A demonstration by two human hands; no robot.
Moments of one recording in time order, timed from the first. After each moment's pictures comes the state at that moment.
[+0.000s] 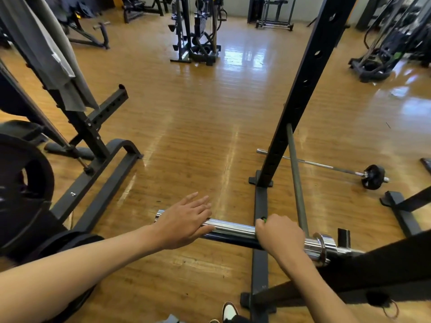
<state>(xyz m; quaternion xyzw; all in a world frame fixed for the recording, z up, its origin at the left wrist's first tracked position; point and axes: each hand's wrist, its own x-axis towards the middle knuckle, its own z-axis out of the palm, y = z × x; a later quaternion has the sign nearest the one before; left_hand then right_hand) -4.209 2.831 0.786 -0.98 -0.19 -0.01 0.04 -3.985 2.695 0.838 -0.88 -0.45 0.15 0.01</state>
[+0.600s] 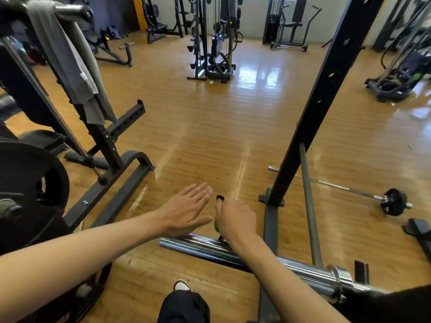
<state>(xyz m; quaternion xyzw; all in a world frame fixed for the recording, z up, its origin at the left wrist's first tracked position) -4.204 2.895 0.818 -0.96 -0.26 0.07 -0.02 -4.047 2.799 0.839 -0.79 -0.59 0.13 0.13</state>
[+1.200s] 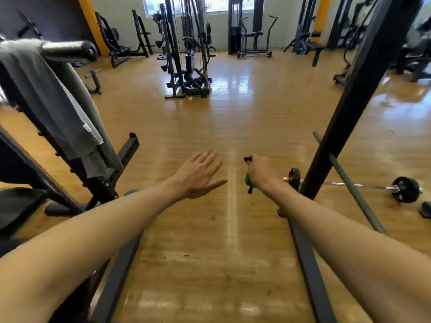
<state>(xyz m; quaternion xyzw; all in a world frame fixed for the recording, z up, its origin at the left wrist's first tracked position) -4.273 3.224 0.877 -0.97 -0.24 0.04 0.09 -4.082 3.121 0.877 -0.85 -0.47 0.13 0.20</state>
